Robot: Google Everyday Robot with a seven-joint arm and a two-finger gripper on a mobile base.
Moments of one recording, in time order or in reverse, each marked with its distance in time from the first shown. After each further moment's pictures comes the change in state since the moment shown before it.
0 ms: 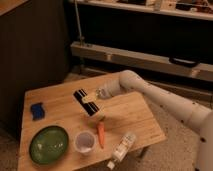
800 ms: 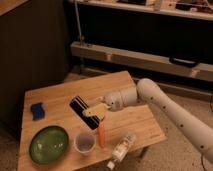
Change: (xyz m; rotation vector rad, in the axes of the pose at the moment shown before) arm 0.016 0.136 -0.031 -0.356 -0.112 -0.322
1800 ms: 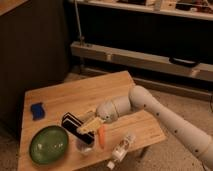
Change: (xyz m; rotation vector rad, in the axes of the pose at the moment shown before) arm 0.044 0.029 0.042 -0.148 0.080 -0.110
